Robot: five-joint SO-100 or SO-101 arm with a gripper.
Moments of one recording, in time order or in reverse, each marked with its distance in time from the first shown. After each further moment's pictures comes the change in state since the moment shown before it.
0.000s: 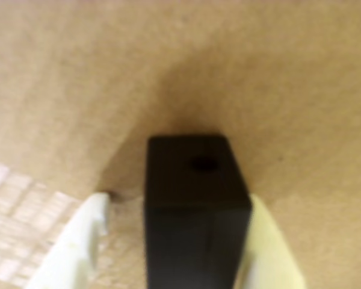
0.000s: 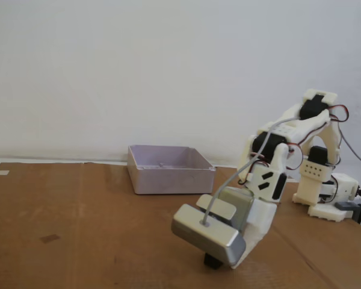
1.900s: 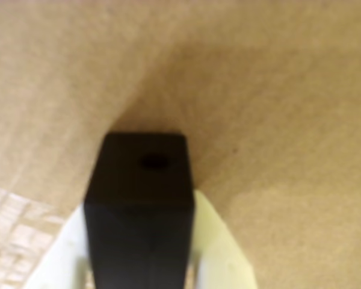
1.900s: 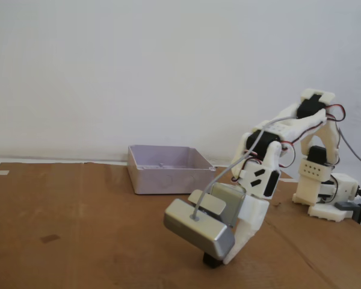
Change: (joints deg) arm 1.9 0.0 -0.1 -0.1 0.4
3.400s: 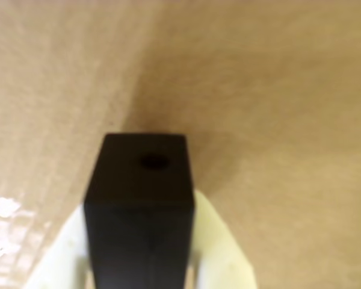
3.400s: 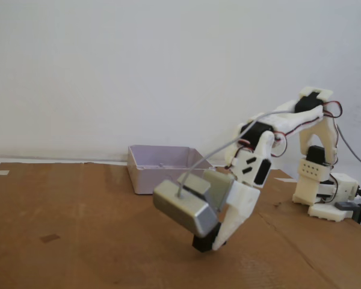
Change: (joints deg) arm 3.4 4.3 0.1 0.1 4.4
